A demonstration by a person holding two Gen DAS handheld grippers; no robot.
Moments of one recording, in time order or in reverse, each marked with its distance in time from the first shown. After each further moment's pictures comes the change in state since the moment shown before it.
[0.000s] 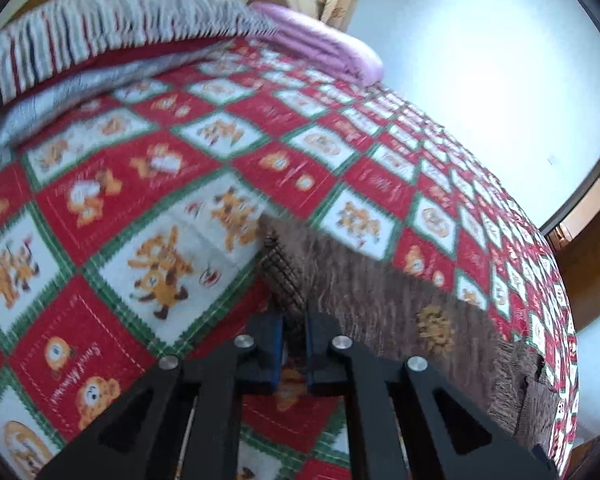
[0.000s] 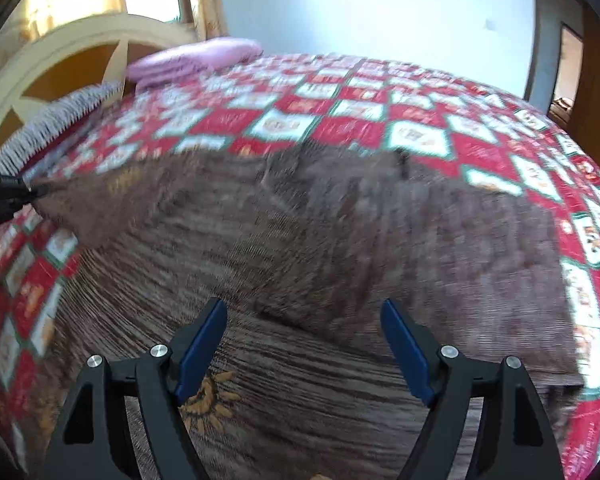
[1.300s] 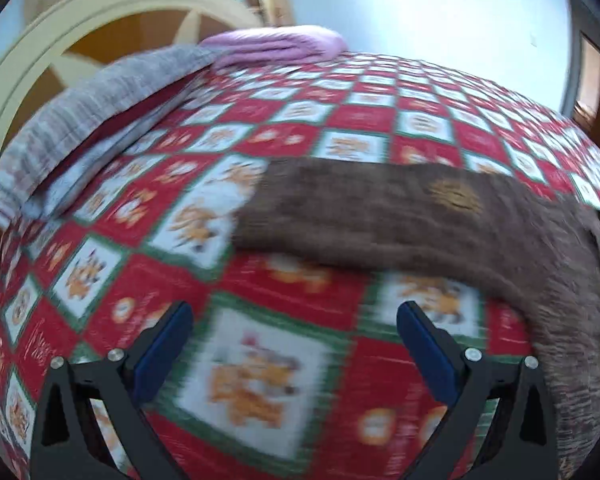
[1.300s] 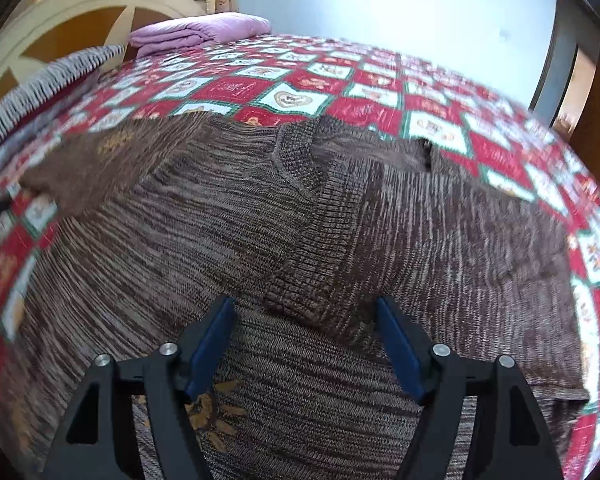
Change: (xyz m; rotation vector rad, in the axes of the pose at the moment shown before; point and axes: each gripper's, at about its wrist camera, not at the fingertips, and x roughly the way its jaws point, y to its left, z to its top) left arm -0.031 -0.013 -0.069 0.352 -0.004 0.244; right arm 0.050 0.036 -0.006 -0.127 0.093 -0.076
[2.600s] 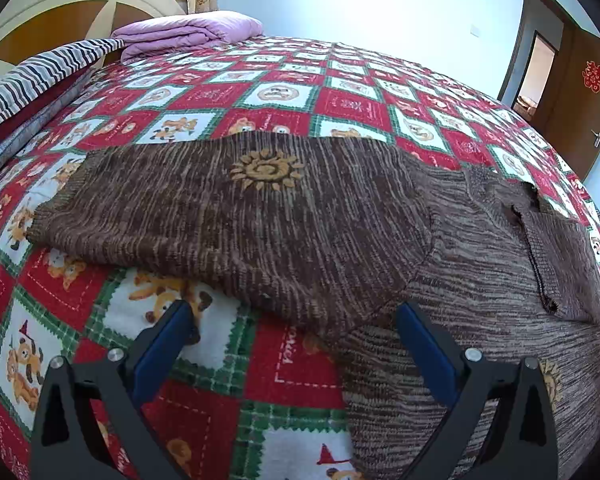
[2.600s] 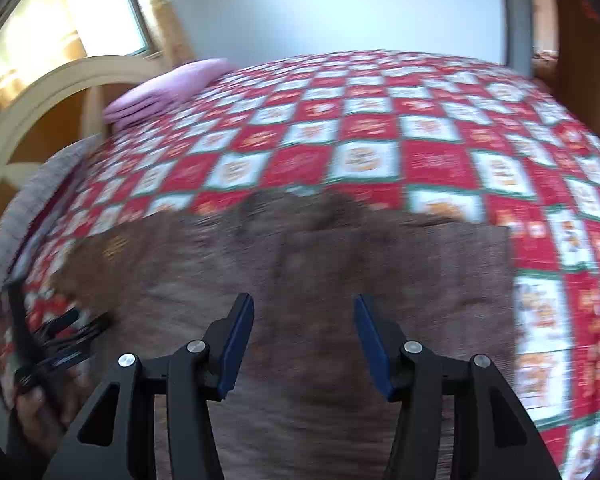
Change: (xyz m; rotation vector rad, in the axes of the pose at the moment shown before) left arm 0.015 -0.137 -0.013 0.079 0.031 -0.268; right arm -0.050 -0.123 0.036 0.320 -0.011 0.092
